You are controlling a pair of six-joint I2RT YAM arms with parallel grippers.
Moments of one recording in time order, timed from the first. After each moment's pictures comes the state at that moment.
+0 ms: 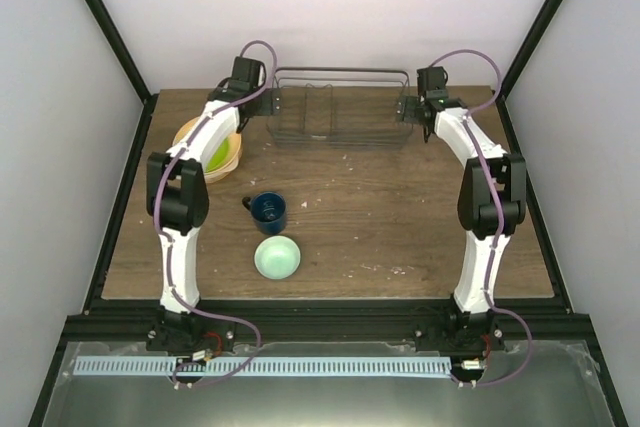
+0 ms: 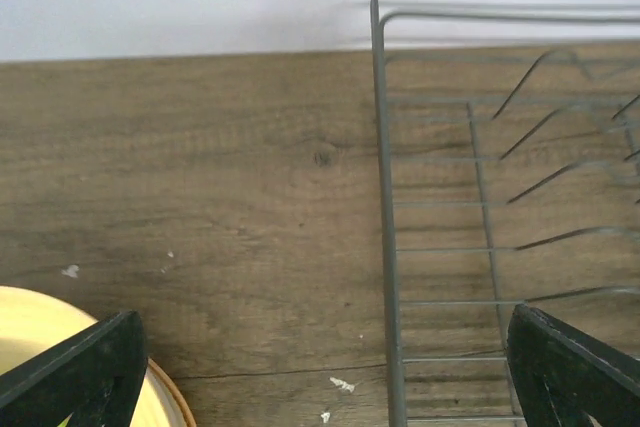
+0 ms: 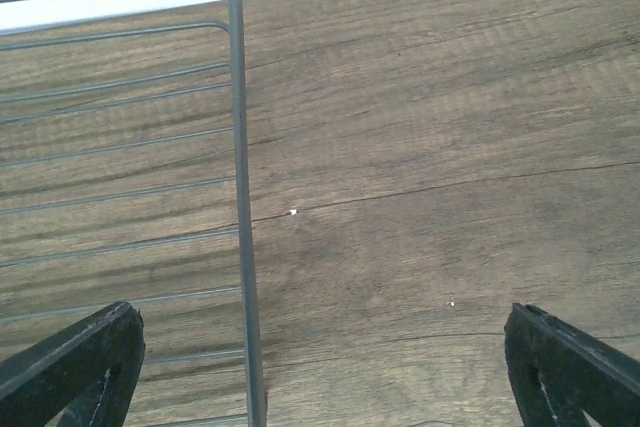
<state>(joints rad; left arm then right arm) -0.26 2.13 1.94 -0.56 -0.15 -0.17 0.13 2.01 1.68 -0.46 0.19 0.22</state>
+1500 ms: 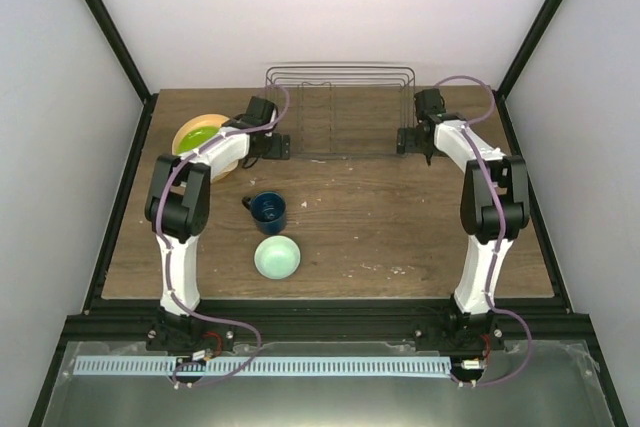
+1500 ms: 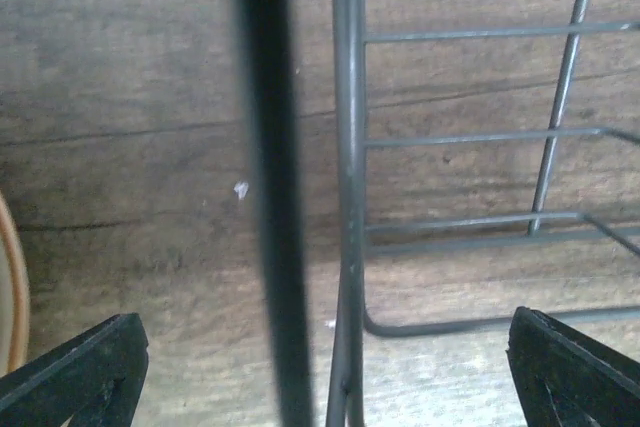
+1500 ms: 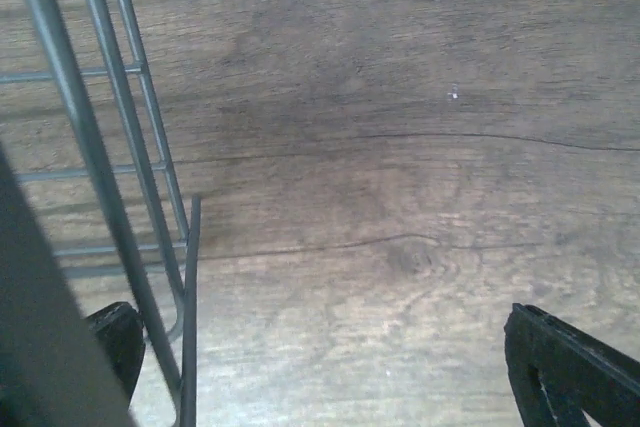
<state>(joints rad) -0.32 2.10 1.59 -0.52 -0.07 -0.24 0.13 2.00 1.54 -0.61 0.16 0.17</state>
